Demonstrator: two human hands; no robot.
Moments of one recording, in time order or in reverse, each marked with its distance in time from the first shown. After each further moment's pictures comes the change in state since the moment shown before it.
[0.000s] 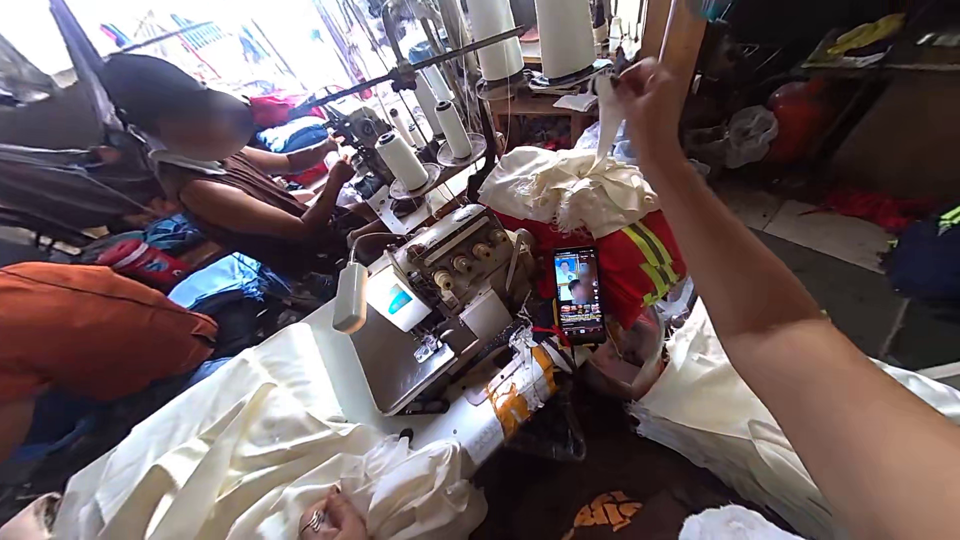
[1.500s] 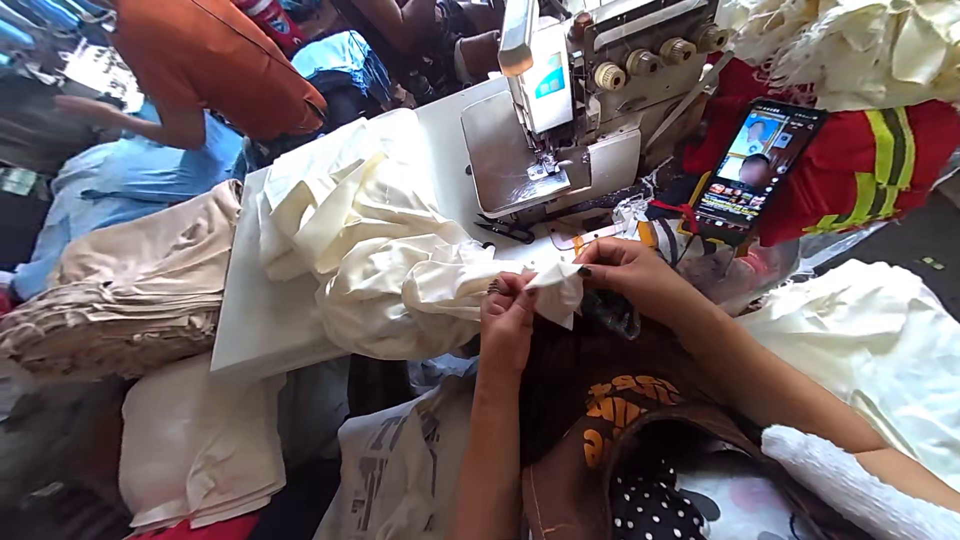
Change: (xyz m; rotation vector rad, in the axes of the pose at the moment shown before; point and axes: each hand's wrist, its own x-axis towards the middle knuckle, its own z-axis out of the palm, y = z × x) left_hand -0.095 0.091 -0.038 -1.632 -0.692 -0.172; right_hand -0.357 -0.098 0.049 0.912 -1.286 0.455
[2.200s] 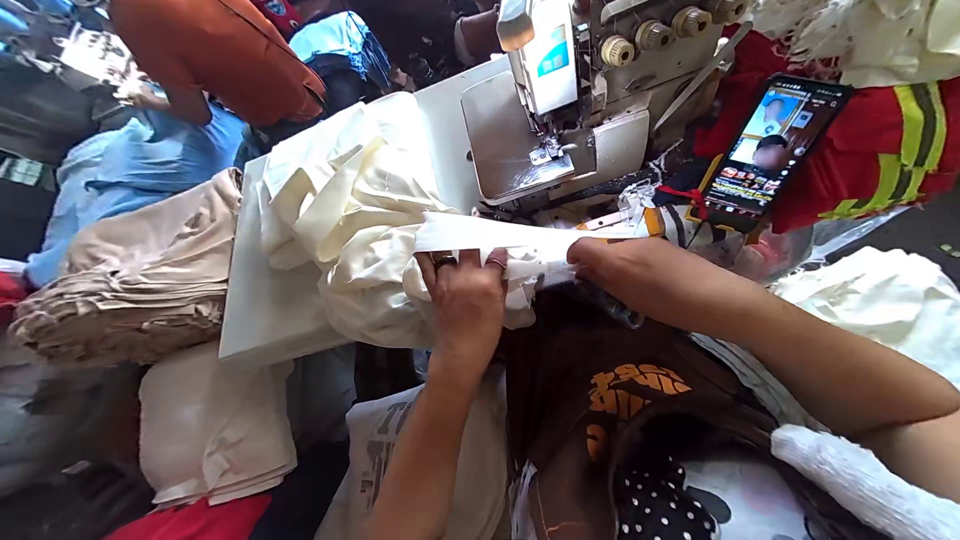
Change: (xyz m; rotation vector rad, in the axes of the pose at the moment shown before) left_hand 0.014 0.070 -0.003 1.891 -0.062 0.586; right_hand -0.015 -0.058 0.015 -1.261 -0.215 -0.352
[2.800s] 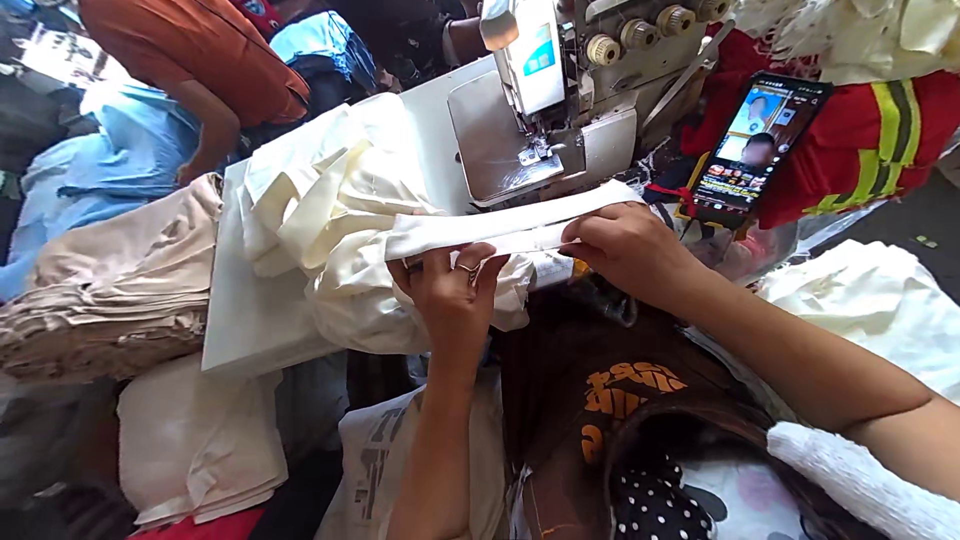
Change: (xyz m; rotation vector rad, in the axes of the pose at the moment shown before) left_hand -0.002 -0.010 0.016 -0.347 0.349 -0.071; right_hand 0.010 0.019 0.022 0.018 0.430 -0.033
